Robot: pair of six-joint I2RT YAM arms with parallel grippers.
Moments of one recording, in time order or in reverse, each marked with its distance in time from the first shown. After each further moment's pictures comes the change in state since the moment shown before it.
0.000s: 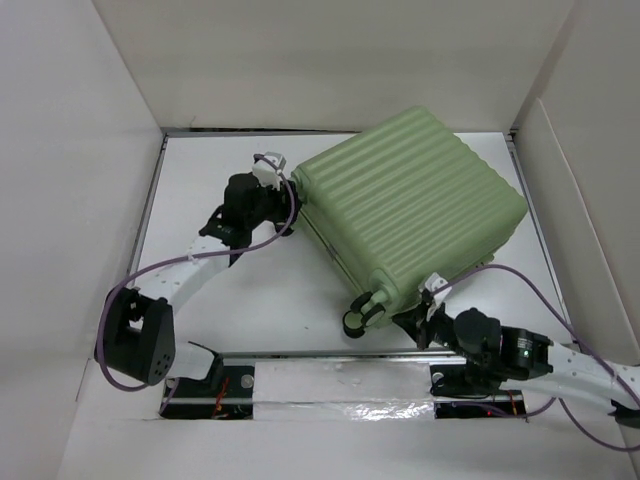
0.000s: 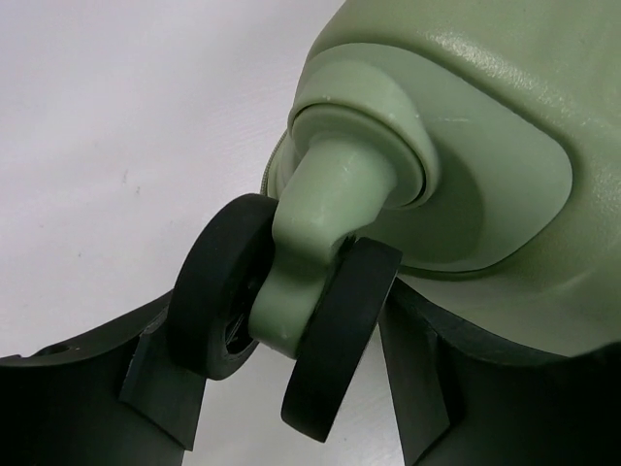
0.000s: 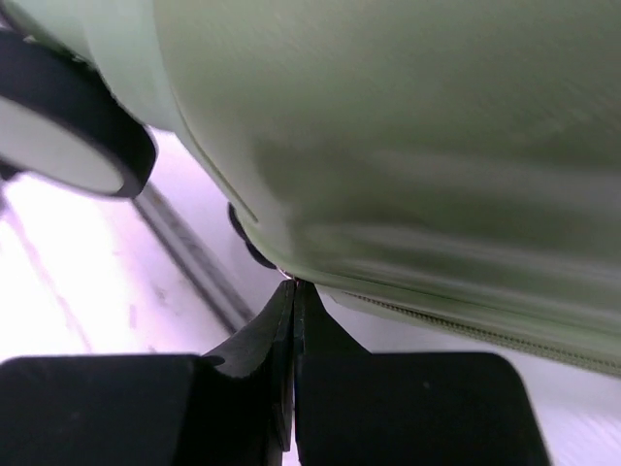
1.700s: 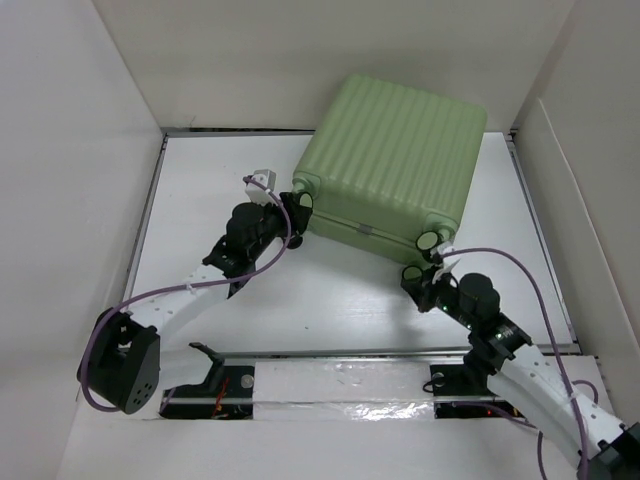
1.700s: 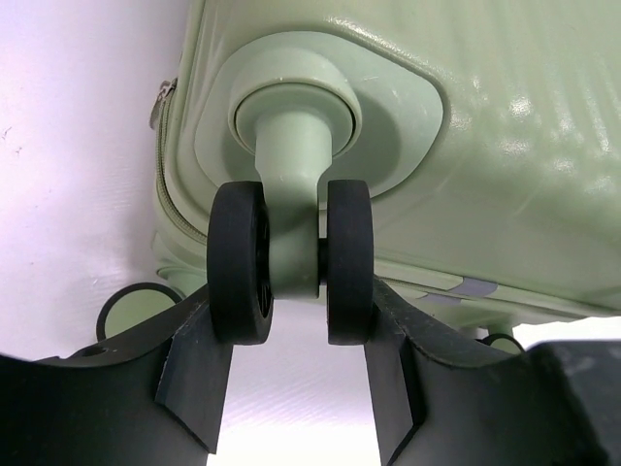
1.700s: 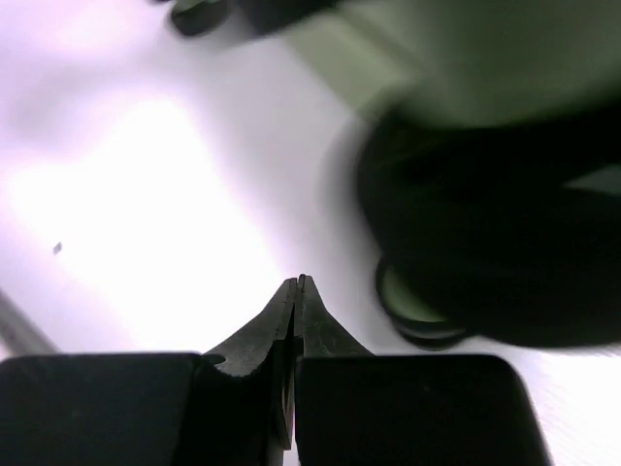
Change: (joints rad) left arm -0.136 -0.151 -0.227 0.269 -0.176 -0.359; right arm -0.793 0.220 -0.118 0.366 -0.603 -0.113
